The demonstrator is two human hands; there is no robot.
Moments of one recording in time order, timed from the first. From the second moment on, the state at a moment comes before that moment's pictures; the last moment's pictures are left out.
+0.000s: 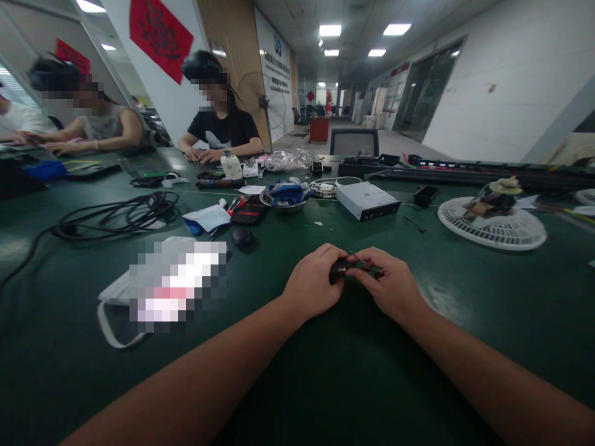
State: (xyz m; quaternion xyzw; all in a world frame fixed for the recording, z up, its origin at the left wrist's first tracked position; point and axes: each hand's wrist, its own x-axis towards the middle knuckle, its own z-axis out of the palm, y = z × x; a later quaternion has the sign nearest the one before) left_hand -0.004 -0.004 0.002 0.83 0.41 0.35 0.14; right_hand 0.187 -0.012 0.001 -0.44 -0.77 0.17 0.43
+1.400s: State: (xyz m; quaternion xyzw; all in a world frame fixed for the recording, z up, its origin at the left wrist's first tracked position) left_hand -0.004 -0.005 0.006 0.82 0.39 0.39 0.14; right_hand 0.188 -0.016 0.002 -0.41 -0.78 0.15 0.45
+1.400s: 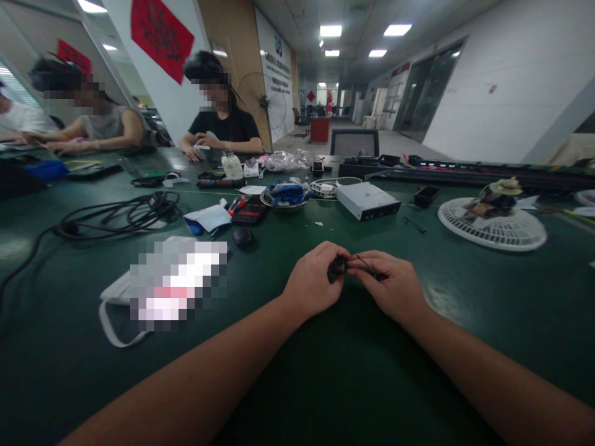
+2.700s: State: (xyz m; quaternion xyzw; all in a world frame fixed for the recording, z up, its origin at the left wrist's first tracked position) left_hand -0.005 -0.005 0.006 0.83 0.39 0.37 0.15; right_hand 0.187 -0.011 0.000 -0.43 -0.77 0.18 0.43
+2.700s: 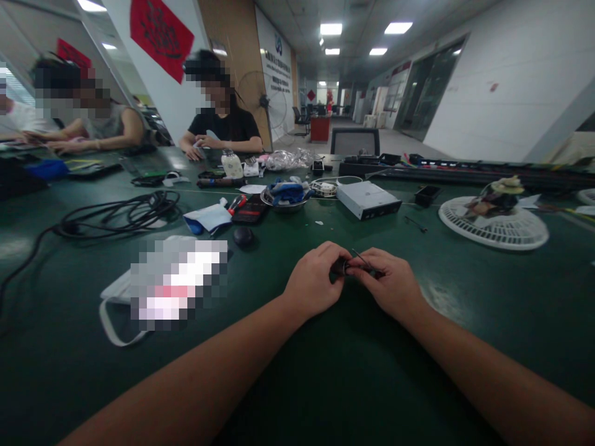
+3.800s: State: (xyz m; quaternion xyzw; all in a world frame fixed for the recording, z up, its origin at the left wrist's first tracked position) left_hand -0.005 -0.007 0.006 0.86 0.32 0.37 0.14; right_hand 0.186 -0.009 0.001 -0.46 -0.64 0.42 0.44
